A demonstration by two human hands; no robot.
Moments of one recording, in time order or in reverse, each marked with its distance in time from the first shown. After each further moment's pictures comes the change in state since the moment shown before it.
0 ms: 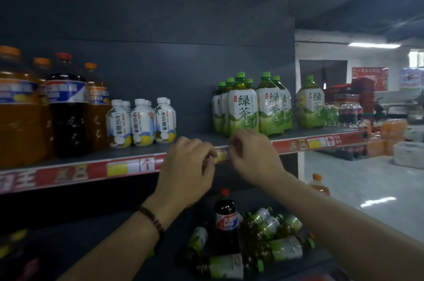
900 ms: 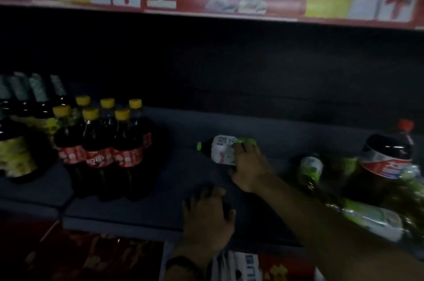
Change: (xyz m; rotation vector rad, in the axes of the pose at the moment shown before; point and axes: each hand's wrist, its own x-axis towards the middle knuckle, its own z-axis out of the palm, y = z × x) left_hand -0.354 -0.194 0.101 -0.109 -0.739 -1.079; right_hand -0.115 -0.142 0.434 -0.041 -0.837 -0.051
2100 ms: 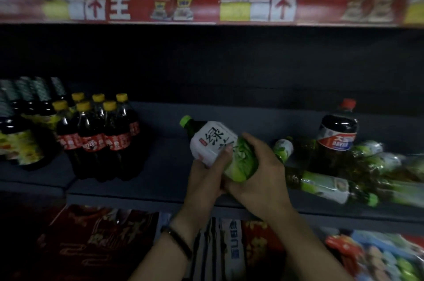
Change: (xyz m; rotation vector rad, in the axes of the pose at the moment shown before) left_hand -0.077 0.101 -0.019 -1.413 0.011 0.055; right_hand -0.172 0.029 -0.040 0.745 0.554 -0.149
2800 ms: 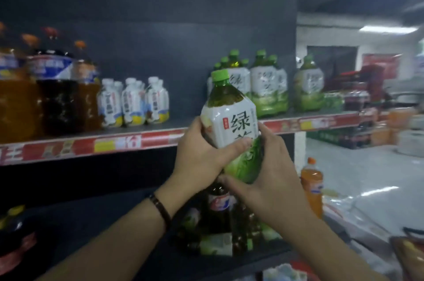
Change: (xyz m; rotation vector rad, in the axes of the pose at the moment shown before) left_hand -0.082 0.156 0.282 0.486 -0.320 0.729; right_hand -0.001 -0.119 -0.319 -0.355 0.368 -0.103
